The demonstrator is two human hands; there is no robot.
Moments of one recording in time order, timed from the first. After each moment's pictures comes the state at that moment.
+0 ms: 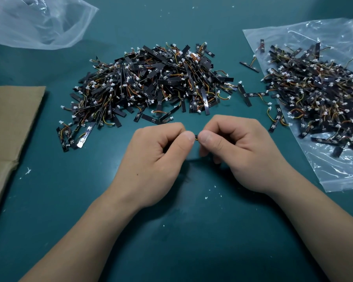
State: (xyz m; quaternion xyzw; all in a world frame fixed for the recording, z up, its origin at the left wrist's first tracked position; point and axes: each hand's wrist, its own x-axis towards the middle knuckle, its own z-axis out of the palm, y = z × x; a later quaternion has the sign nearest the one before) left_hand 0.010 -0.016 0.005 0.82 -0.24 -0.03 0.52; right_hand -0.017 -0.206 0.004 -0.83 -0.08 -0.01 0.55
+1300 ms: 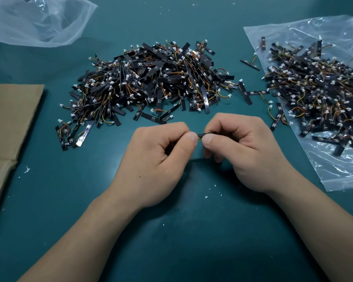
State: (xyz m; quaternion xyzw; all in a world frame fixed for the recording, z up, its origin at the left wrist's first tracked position) left_hand 0.008 -0.016 0.005 0.83 -0.24 0.00 0.50; right_hand -0.016 -0.206 0.003 -0.82 -0.08 -0.03 0.56
